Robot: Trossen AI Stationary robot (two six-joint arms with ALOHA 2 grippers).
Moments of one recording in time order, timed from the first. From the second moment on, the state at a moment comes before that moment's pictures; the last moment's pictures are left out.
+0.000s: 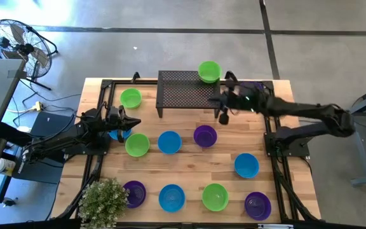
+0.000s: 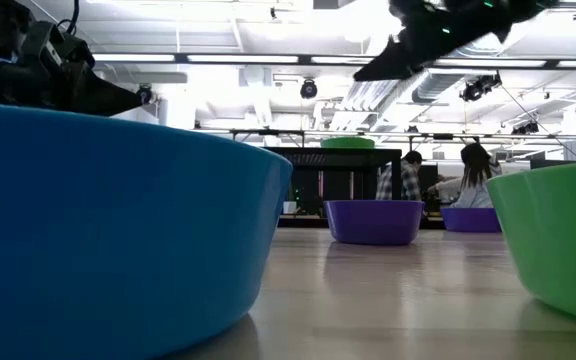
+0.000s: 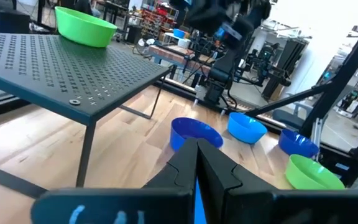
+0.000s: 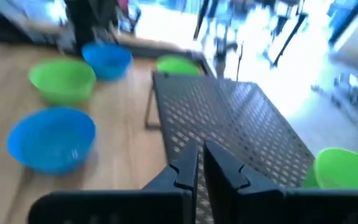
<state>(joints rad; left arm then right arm) 0.38 0.04 0.03 0.01 0.23 -0.32 -0.33 1.08 0.71 0.10 -0.04 -0.25</state>
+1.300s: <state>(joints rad) 0.03 0.85 0.55 -0.10 -0.06 -0.12 -0.29 0.78 0.21 0.56 0.01 -0.24</state>
